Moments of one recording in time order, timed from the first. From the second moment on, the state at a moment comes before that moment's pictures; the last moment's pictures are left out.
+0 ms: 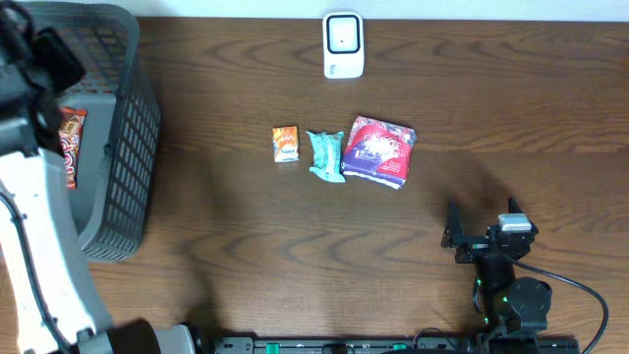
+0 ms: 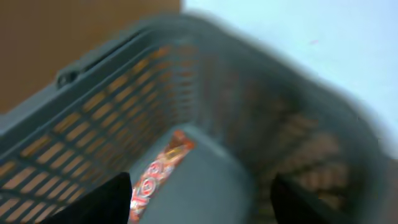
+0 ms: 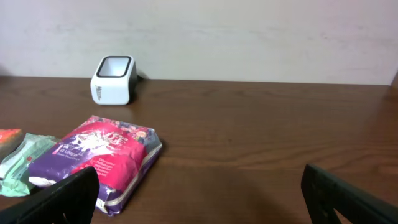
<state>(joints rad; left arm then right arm) 0.36 1.52 1.70 -0.79 -0.18 -0.20 0.02 0.01 0.01 -0.07 -0.03 0.01</state>
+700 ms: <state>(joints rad) 0.56 2.04 1.66 -0.70 -0.10 -0.10 0.02 0.01 0.01 -0.07 -0.03 0.01</state>
